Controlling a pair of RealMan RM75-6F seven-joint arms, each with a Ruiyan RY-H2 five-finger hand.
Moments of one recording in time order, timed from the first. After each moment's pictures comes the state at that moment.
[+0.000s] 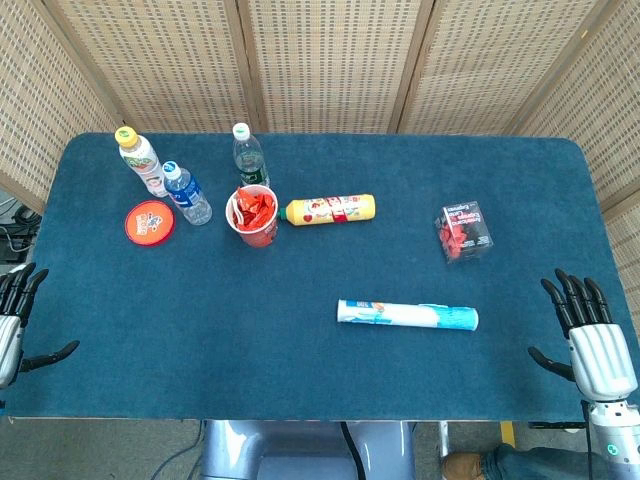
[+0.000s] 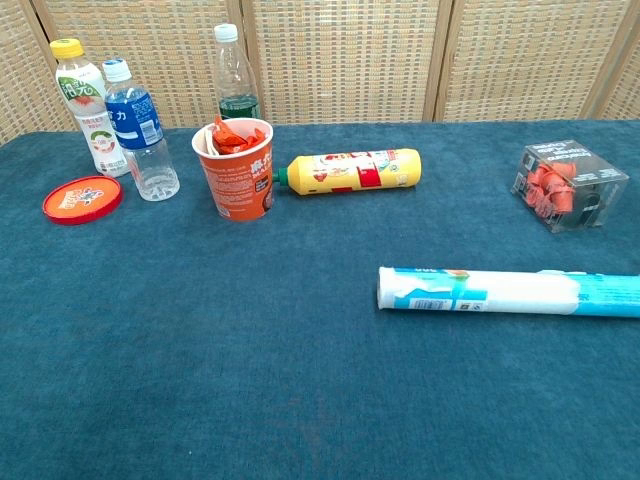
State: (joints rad) left arm -0.09 -1.14 -0.05 -1.56 1.50 1.51 -0.07; right arm 0.10 -1.20 0.06 -1.42 -1.63 1.62 0.09
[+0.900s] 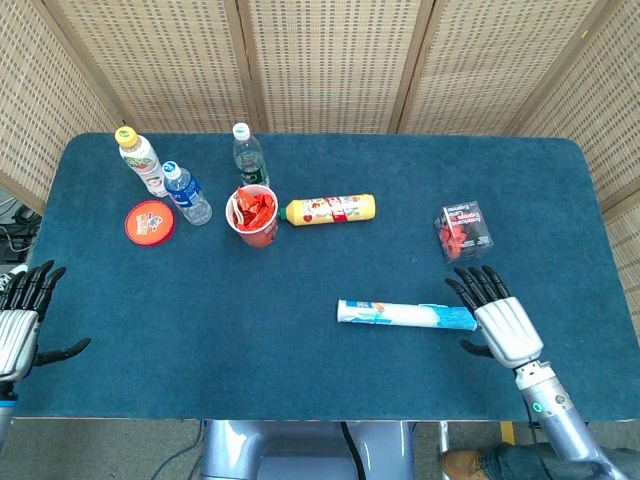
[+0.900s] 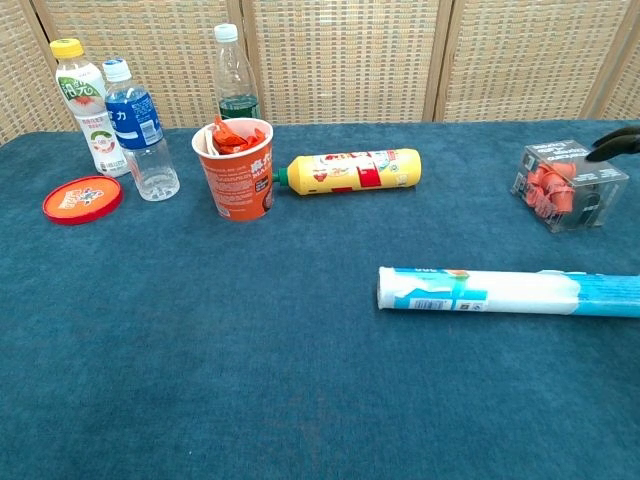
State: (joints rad) left arm -0.12 -1.16 -0.05 -1.56 1.50 1.46 -0.03; right arm 0.32 -1.27 0.09 -1.54 -1.61 1.26 -0.13
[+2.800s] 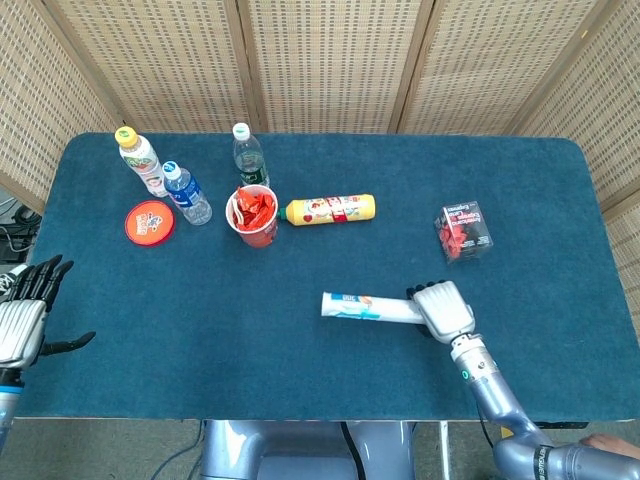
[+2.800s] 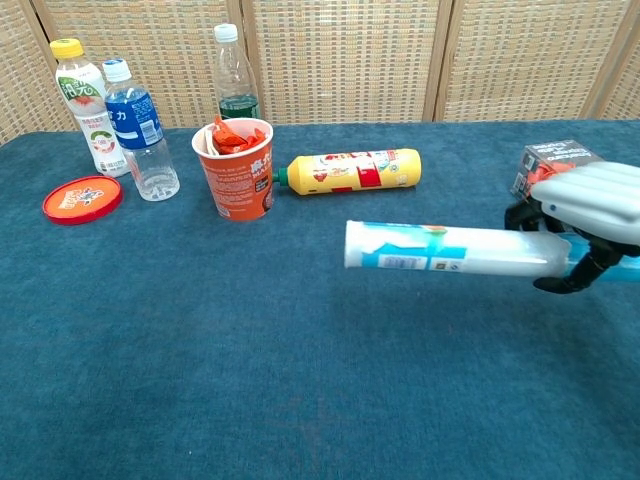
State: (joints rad) left arm -0.18 -1.15 -0.07 -1.55 1.45 1.37 -0.04; right arm 0.54 -1.44 0.12 -1.61 -1.23 1.06 -0.59
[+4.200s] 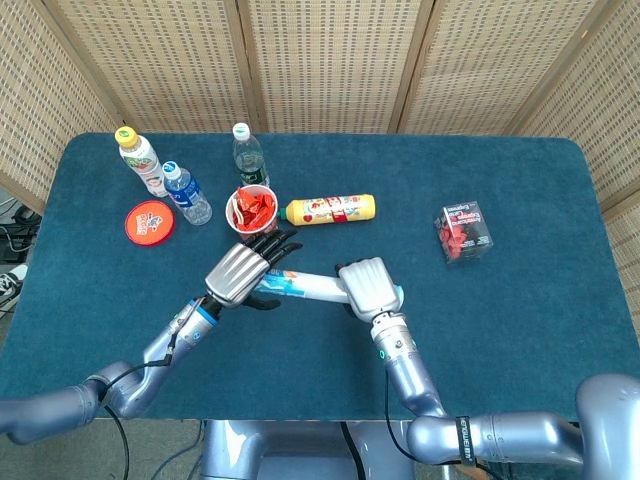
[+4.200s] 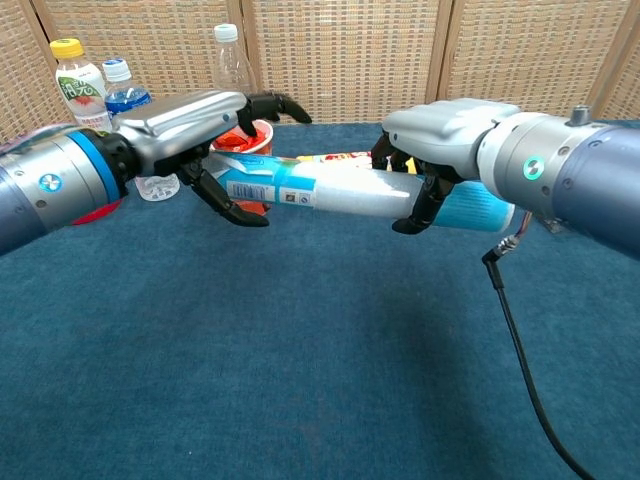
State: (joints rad) left arm -0.76 -1.63 -0.22 -1.32 1.55 1.01 0.07; right arm 0.87 -1.62 0.31 -1.84 -0.66 1.25 -1.04
